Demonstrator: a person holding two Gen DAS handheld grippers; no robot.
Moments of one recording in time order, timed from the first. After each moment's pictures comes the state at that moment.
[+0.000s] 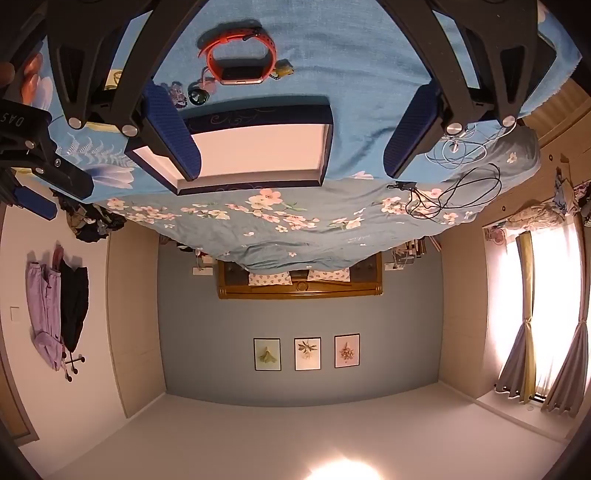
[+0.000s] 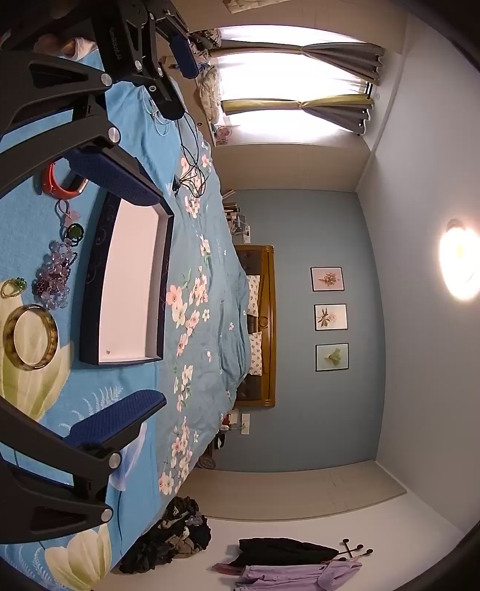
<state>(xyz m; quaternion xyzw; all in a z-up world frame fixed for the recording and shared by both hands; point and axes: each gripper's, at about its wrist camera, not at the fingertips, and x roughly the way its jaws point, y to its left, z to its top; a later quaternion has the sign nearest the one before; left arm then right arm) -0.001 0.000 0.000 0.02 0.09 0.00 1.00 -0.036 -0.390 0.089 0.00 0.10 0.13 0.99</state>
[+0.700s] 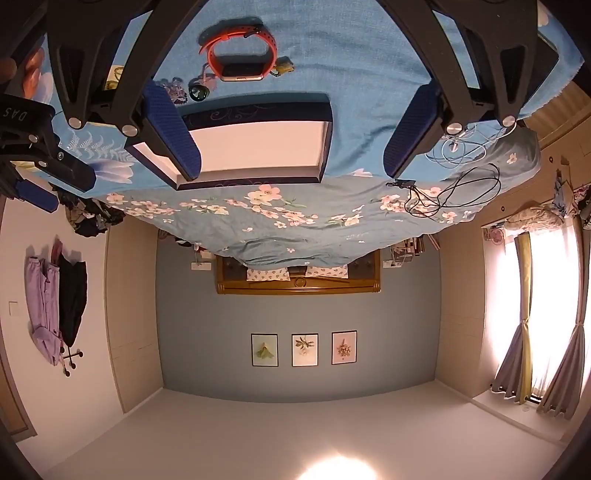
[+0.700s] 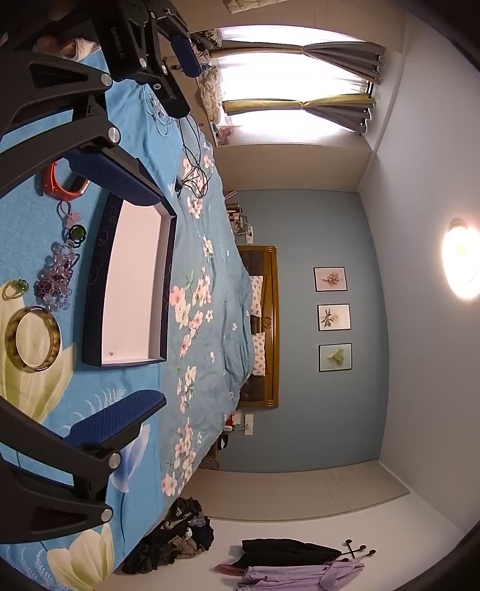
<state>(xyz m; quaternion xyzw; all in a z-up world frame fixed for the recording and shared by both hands) 0.001 0.003 0.004 0.01 0.08 0.00 1.00 -0.035 -0.392 0.084 0.00 0.10 0.13 0.99</state>
